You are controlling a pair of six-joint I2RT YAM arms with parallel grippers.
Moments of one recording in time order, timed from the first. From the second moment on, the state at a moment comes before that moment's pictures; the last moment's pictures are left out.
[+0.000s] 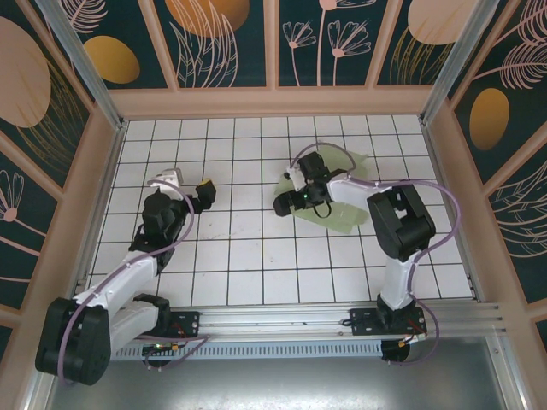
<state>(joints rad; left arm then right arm) -0.26 1.06 0.40 0.44 0.01 -0.36 0.54 1.88 1.16 -0.38 -0.31 0.09</state>
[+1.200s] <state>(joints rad) -0.67 2.55 2.09 -0.23 0.29 -0.28 -0.04 0.86 0.30 -0.17 -0.36 0.79</state>
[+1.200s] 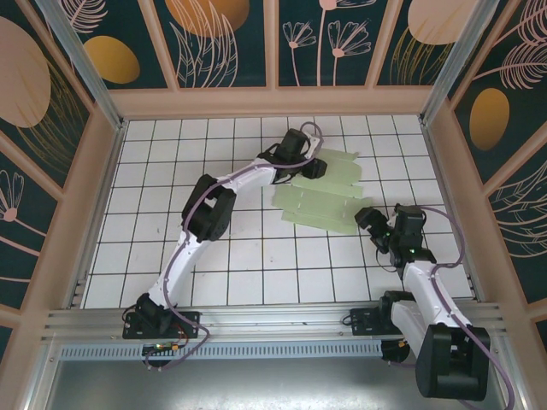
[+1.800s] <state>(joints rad) -0.64 2.24 1.51 -0.08 -0.05 -0.73 0.35 1.04 0.34 -0.01 -0.26 0.90</state>
